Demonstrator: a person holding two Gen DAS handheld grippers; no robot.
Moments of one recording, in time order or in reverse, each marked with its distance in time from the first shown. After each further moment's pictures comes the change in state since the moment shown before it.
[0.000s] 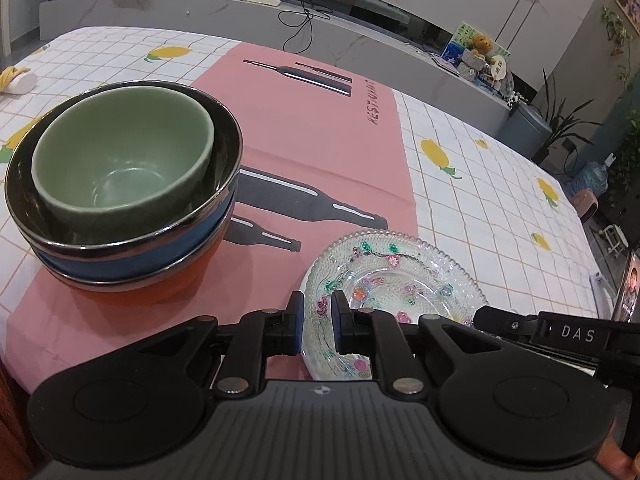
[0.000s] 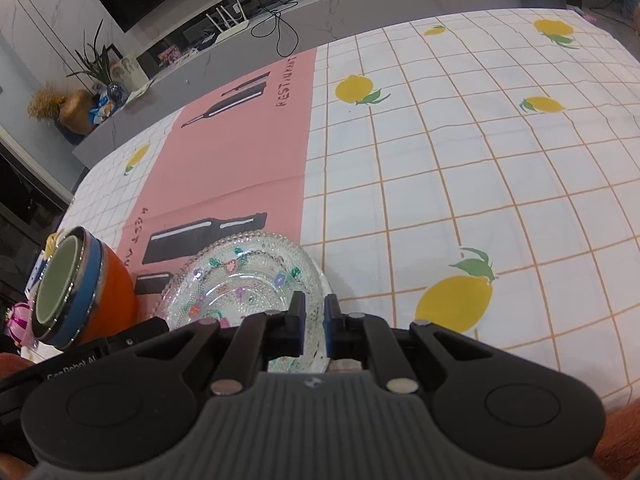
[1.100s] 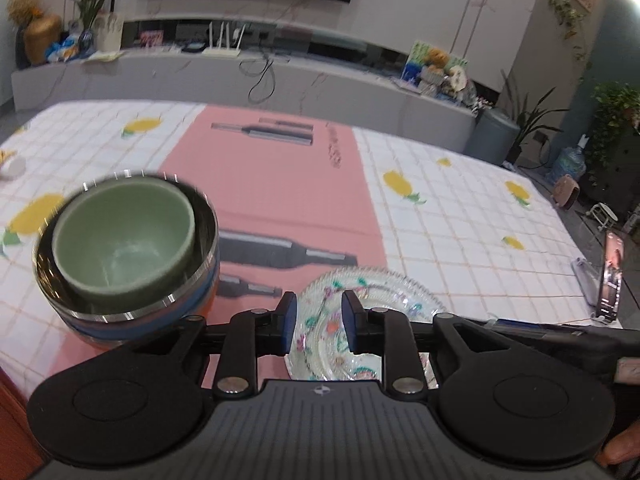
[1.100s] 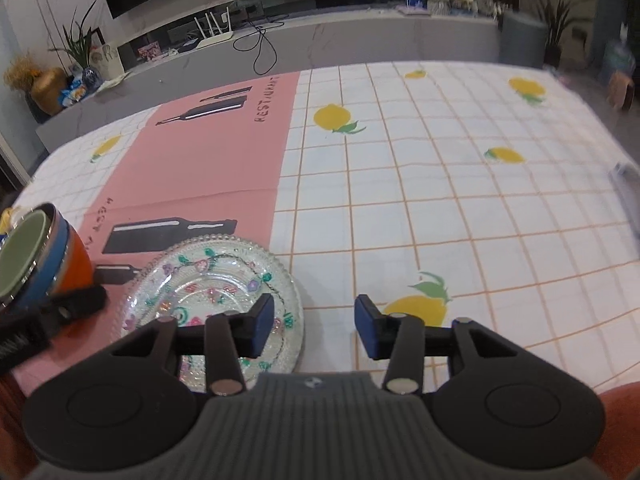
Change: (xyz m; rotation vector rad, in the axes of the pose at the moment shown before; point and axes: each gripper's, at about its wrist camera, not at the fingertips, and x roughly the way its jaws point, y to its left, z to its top) left arm -0.045 -0.017 0.010 0.172 -0.129 -0.034; right arm -0.015 0.028 -0.015 -0.160 -0.101 -0.215
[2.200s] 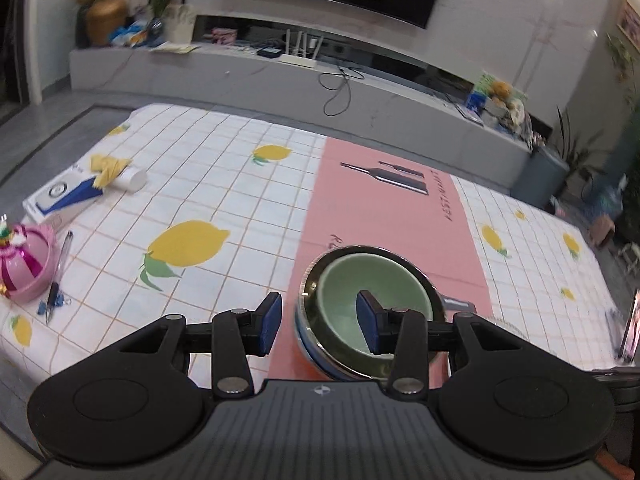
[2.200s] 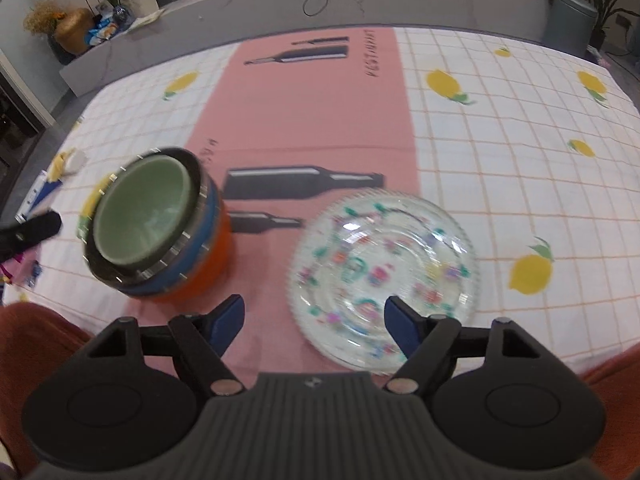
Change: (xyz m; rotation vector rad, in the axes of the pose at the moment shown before) left arm -0.061 0.152 0.050 -0.152 0.011 0.093; right arm -0.028 0.128 0.022 -0.017 0.210 0.100
